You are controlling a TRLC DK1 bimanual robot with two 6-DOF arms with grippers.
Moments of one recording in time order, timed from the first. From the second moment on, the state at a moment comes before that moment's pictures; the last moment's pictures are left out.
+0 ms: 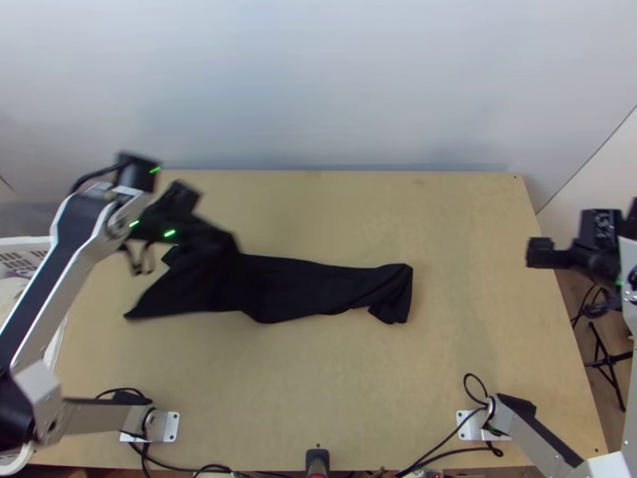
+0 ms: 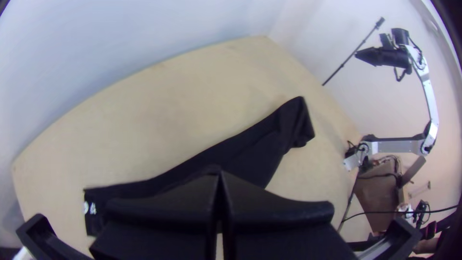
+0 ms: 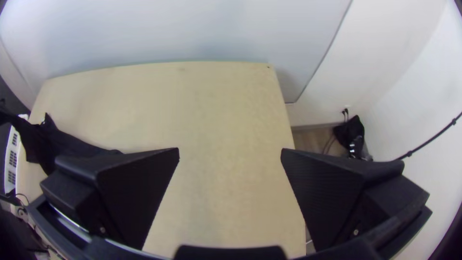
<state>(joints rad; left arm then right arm) -0.22 1.45 1.54 -1.04 0.51 0.27 -0.23 1.08 1.40 -1.10 -0.08 -0.20</state>
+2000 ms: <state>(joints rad) -0.69 1.82 1.79 -1.08 0.33 0.35 -0.05 1.02 1.17 -1.24 -0.11 -0.22</state>
